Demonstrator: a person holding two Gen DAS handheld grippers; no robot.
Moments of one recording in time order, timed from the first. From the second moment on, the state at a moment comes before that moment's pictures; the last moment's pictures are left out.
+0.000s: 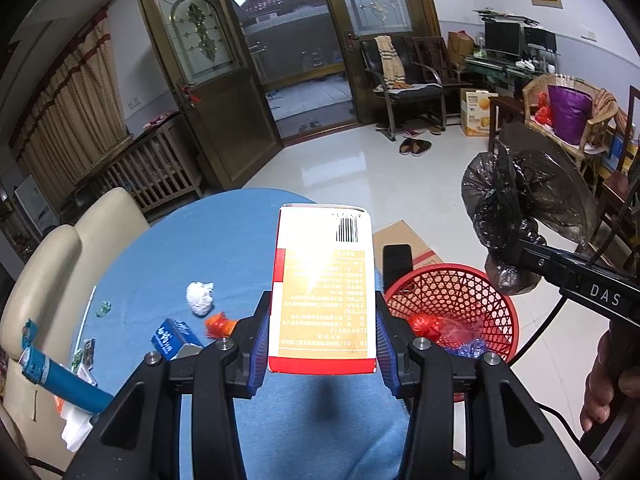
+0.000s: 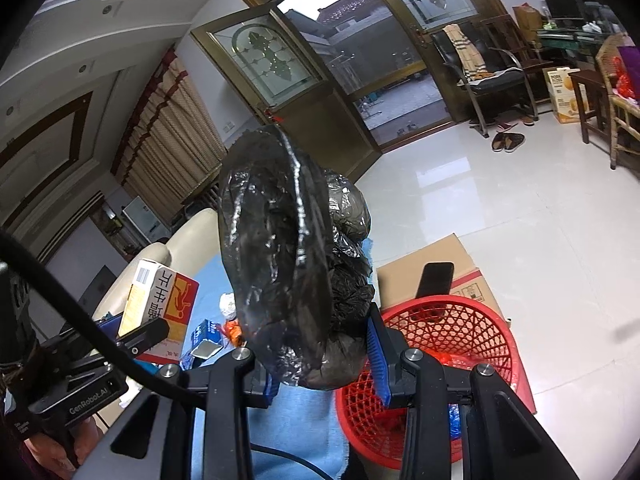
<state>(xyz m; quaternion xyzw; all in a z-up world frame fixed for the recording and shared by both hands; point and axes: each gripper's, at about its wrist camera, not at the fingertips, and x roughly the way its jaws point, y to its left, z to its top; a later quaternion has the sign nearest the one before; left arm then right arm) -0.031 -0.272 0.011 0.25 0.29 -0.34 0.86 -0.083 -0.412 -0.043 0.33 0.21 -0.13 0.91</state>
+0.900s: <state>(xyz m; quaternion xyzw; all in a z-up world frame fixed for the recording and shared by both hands) -0.034 -0.321 -0.029 0.29 0.32 -0.38 0.82 -0.091 -0.441 -0.071 0.36 0.23 -0.17 0.89</state>
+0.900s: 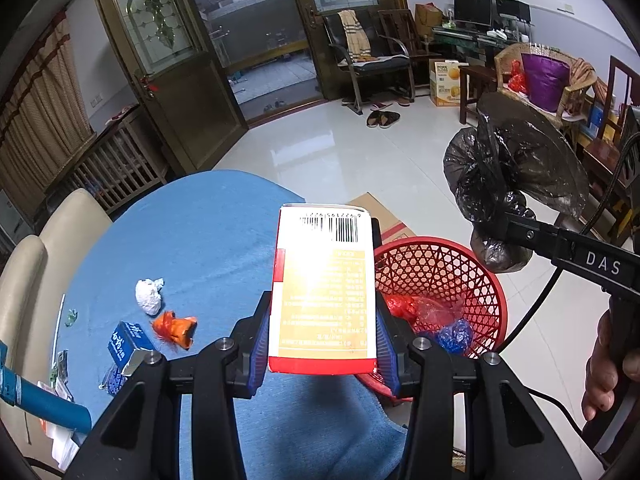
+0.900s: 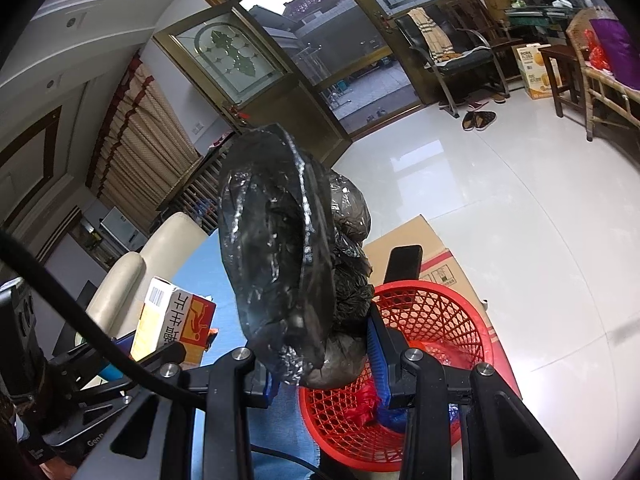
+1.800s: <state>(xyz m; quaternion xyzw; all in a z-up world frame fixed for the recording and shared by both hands) -0.024 -0.344 -0.069 0.29 0.37 -0.40 0.79 -0.090 -0.461 -0.098 0.39 0.25 -0.19 0.86</state>
